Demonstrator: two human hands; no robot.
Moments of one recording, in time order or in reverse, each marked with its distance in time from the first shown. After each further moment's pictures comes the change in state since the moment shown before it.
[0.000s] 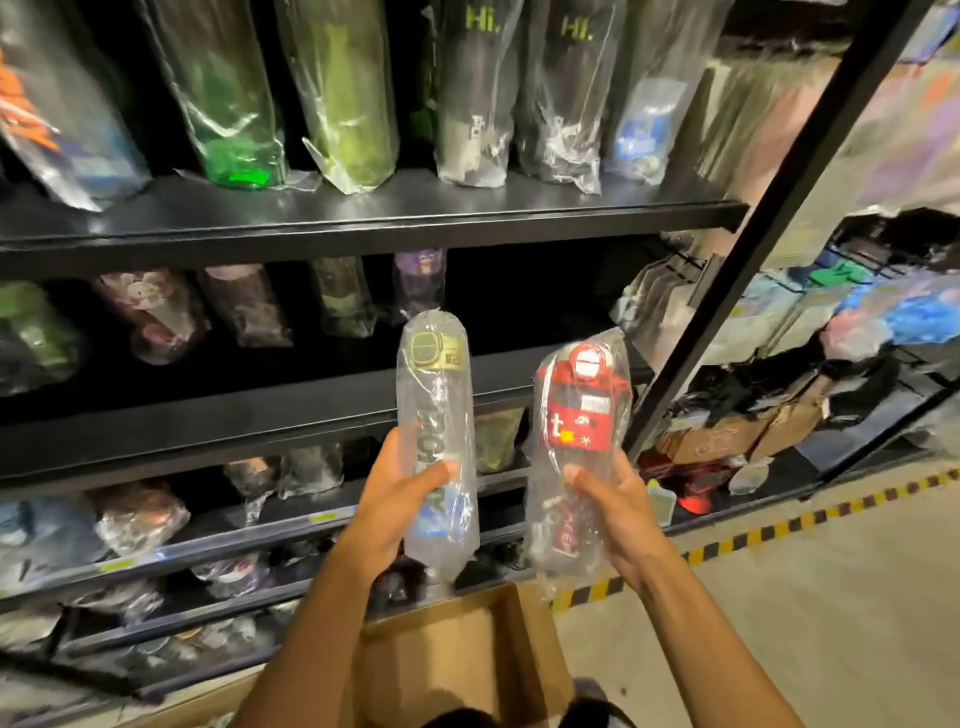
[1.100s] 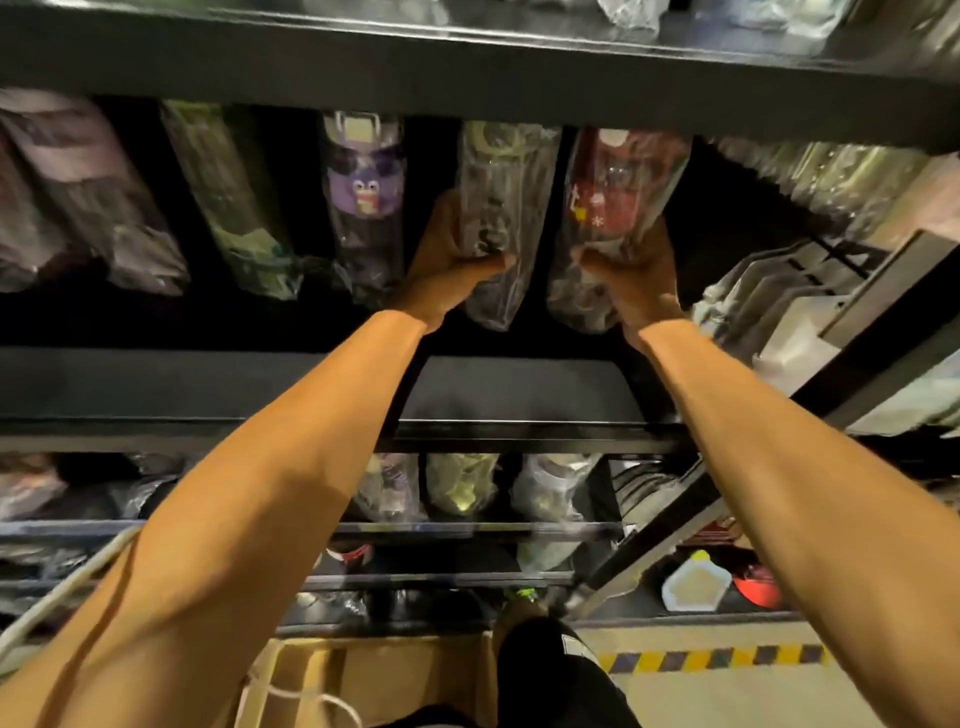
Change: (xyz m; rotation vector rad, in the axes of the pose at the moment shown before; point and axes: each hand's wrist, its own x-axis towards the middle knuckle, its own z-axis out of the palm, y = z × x) left_hand 0.366 0.023 0.094 0.325 0.263 0.396; right_hand 0.411 -0.079 -0.021 -0.252 -0.079 -0.538
